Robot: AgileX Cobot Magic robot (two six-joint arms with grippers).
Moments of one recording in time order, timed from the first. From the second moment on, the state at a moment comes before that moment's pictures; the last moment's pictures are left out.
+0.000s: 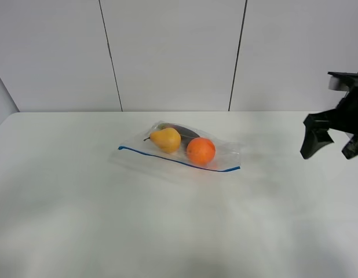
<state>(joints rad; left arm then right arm) 0.03 -0.01 -0.50 -0.05 1.07 0.02 -0.05 1.44 -1.13 0.11 1.21 -0.12</state>
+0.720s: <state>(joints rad) 0.03 -0.01 -0.50 -0.05 1.07 0.02 -0.05 0.37 -0.50 0.08 1.03 -0.12</state>
